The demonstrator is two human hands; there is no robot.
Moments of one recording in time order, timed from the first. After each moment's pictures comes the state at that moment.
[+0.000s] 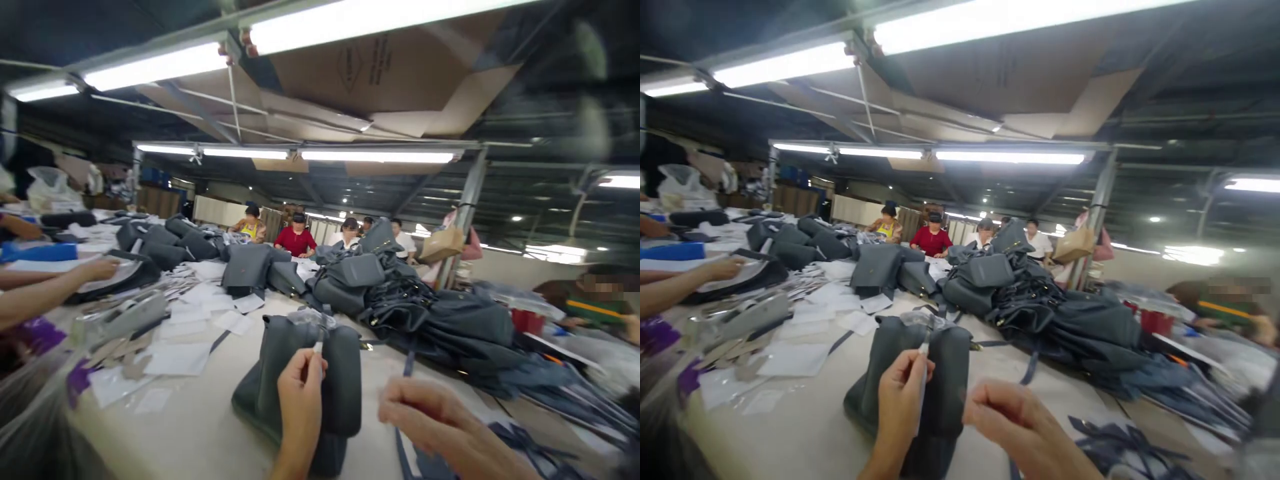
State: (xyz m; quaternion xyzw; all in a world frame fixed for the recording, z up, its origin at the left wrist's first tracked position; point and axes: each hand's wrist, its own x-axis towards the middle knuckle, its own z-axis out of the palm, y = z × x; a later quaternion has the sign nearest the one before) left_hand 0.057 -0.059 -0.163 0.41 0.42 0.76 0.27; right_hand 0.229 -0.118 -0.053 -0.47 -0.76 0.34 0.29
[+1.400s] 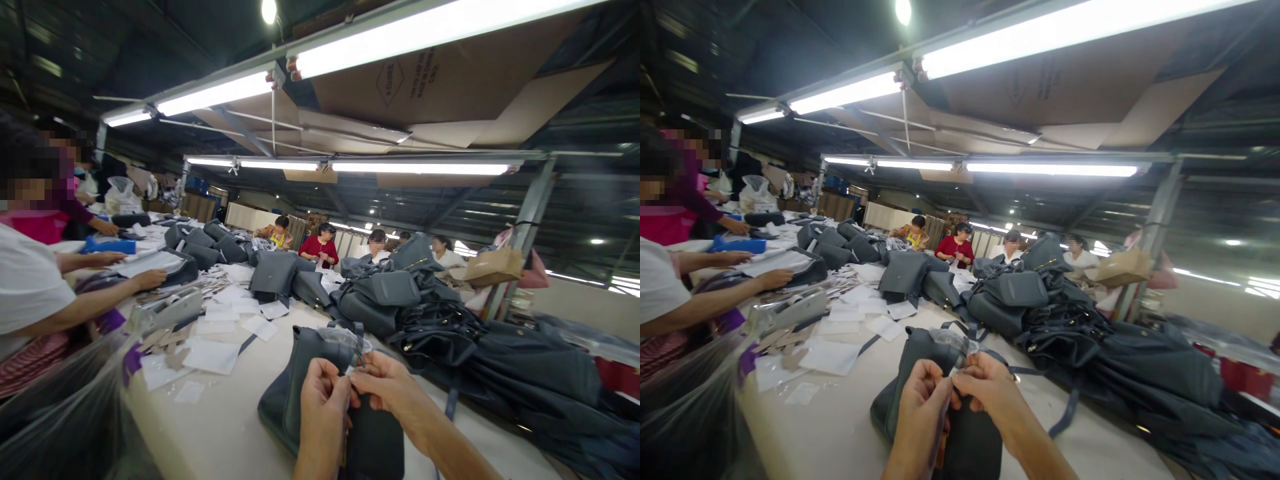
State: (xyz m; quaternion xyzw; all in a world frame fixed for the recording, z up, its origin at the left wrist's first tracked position) left_hand 0.044 -0.076 -0.148 0.34 0.34 0.76 0.43; right_hand 0.148 -0.044 -0.081 -0.38 -0.68 0.52 0.34
